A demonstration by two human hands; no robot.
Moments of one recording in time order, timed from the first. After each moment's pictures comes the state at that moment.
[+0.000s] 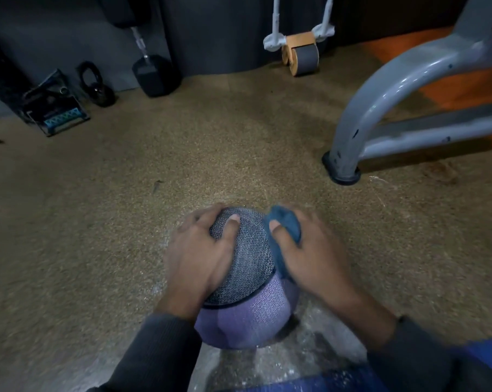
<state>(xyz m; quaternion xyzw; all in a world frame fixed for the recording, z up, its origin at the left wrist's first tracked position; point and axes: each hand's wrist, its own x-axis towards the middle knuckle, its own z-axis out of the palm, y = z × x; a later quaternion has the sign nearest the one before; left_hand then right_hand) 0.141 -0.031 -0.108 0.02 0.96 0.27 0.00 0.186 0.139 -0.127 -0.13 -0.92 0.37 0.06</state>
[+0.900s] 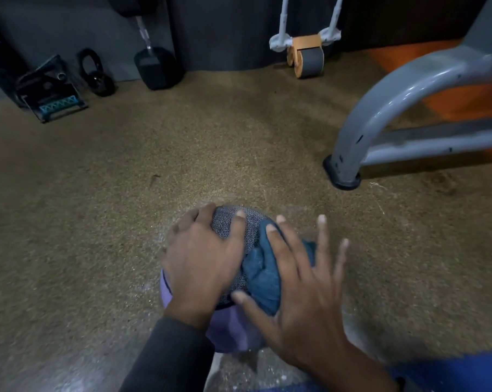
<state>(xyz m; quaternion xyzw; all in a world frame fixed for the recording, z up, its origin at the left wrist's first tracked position) 0.144 -0.019 -0.108 -0.06 0.96 0.26 -0.02 0.236 0.108 -0.143 -0.01 -0.95 0.22 0.21</state>
